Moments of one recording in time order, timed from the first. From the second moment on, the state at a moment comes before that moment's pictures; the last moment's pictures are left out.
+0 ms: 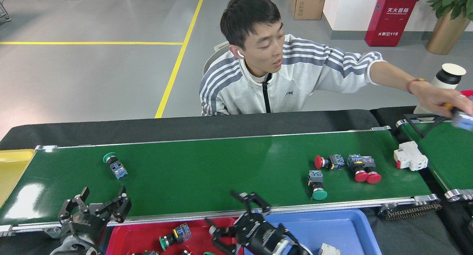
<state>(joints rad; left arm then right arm) -0.18 0.02 0.37 -1.38 -1.71 -0.27 -0.29 0.00 0.02 0.40 -1.56 1.37 -0.05 -0.04</state>
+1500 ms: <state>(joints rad) 0.10 0.21 0.22 -1.67 -1.37 -0.61 -0.22 -0.20 0.08 0.47 -1.27 1.39 0.22 -0.02</state>
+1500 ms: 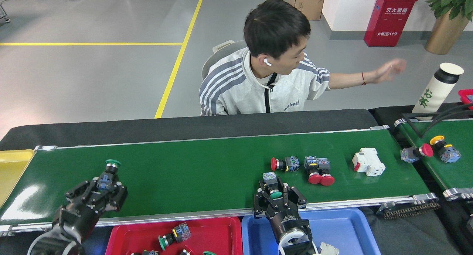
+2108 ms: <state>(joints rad) 0.21 0.15 0.12 -1.76 -1.41 -0.78 -0.21 -0.09 -0.03 0.70 -1.51 1.39 -0.28 -0.02</state>
